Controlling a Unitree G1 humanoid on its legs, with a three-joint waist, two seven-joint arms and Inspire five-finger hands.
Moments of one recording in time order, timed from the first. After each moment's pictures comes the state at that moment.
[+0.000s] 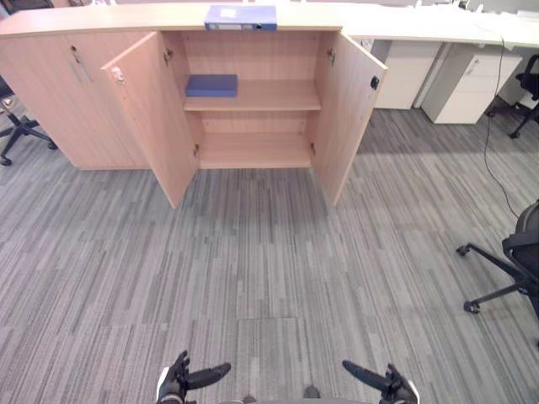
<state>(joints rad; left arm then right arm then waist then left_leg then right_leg) 0.21 0.14 0.09 0.82 -0.17 -0.12 0.04 0.19 -0.13 -0.22 0.82 0.18 -0.08 -0.06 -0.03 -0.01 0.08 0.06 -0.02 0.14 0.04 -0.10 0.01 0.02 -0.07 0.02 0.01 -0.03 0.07</state>
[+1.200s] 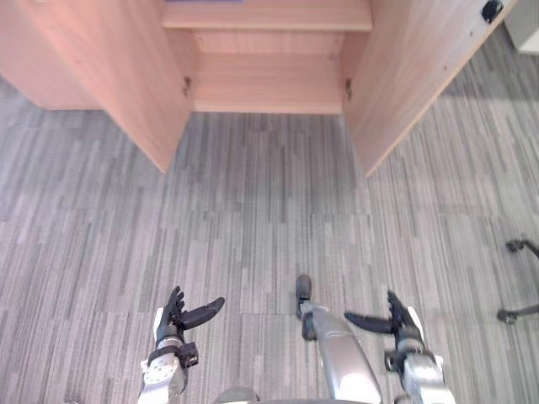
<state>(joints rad) 0.09 0.11 0.11 0.68 -0.23 -0.15 0.08 0.07 -0.22 -0.11 0.67 0.05 -0.09 -0.06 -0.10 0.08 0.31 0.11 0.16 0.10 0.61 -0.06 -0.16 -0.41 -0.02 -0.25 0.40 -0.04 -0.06</state>
